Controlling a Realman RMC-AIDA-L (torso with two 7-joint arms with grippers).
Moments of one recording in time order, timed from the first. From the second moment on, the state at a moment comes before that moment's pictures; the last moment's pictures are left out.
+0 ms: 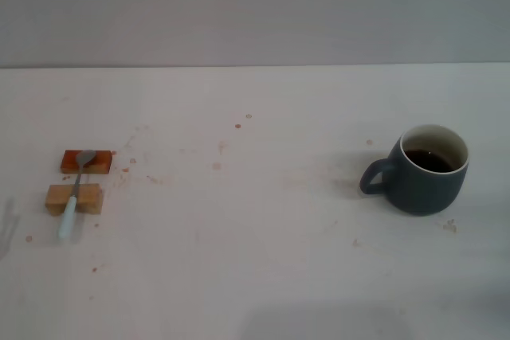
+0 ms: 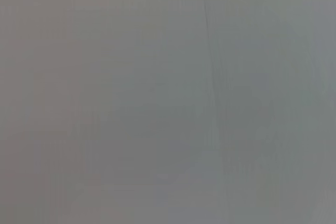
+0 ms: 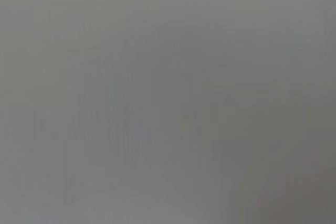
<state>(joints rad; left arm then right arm) -0.07 -2.07 -1.02 -0.18 2.43 1.43 -0.04 0.33 2.08 0.27 0.26 -1.22 -1.35 -0.04</state>
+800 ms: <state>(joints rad) -0.08 -2.07 -1.02 -0.18 2.43 1.43 -0.04 0.43 2.08 0.27 0.25 -1.22 -1.12 -0.04</state>
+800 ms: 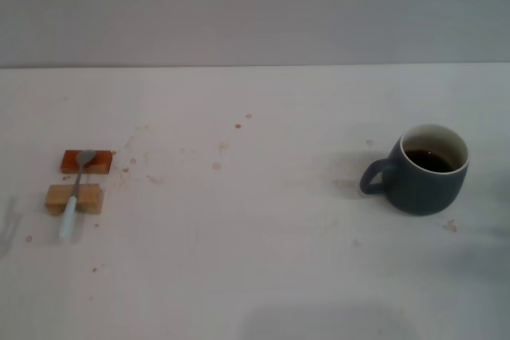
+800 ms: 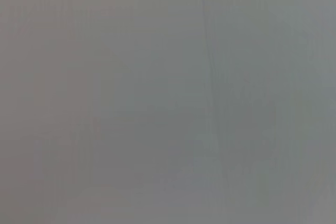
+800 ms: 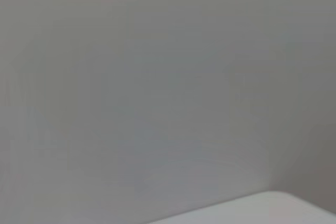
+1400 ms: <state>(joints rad) -0.10 -2.07 -1.02 -0.18 2.43 1.43 -0.04 0.51 2.09 0.26 0.27 -1.29 -0.98 -0.05</state>
